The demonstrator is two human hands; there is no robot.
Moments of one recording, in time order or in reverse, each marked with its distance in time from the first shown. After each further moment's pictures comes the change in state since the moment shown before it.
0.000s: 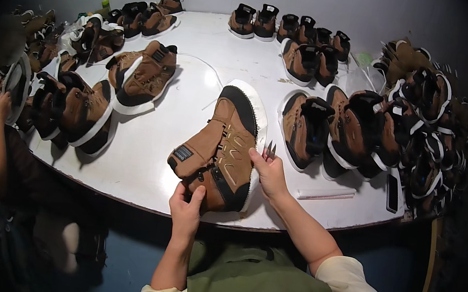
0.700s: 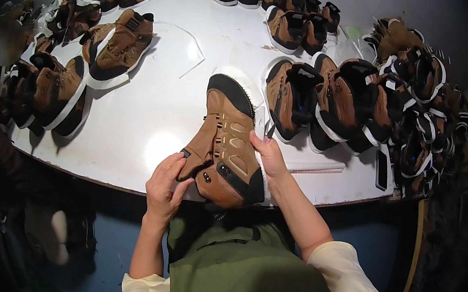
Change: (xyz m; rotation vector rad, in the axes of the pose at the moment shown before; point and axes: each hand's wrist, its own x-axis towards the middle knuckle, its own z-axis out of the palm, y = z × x) left_hand 0.006 -0.014 -0.022 0.733 -0.233 0.697; right_hand -0.012 0.011 -0.053 0.252 -0.120 0.273
